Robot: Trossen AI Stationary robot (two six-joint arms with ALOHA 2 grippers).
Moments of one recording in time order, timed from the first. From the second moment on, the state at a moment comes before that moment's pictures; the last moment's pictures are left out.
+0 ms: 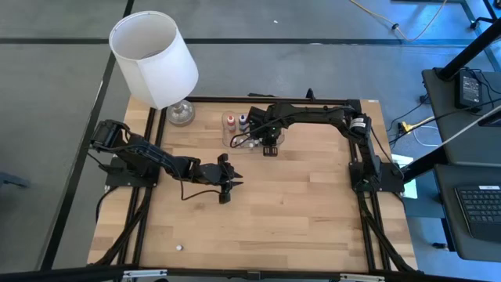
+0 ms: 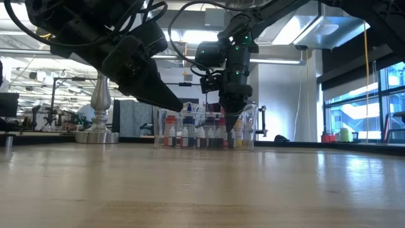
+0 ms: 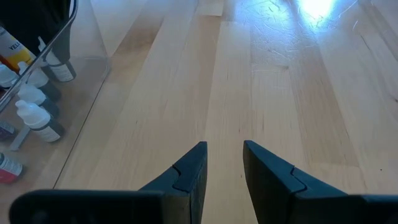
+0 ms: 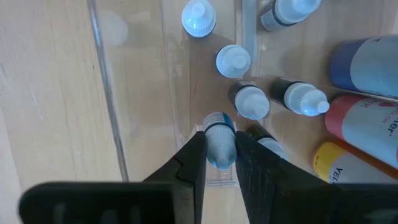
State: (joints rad) left arm -0.18 1.56 0.59 0.41 -0.27 -0.20; right arm -0.31 2.09 1.64 -0.95 -0.03 -0.32
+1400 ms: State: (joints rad) left arm -0.18 1.56 0.59 0.41 -0.27 -0.20; right arm -0.31 2.09 1.64 -0.95 -0.03 -0.33
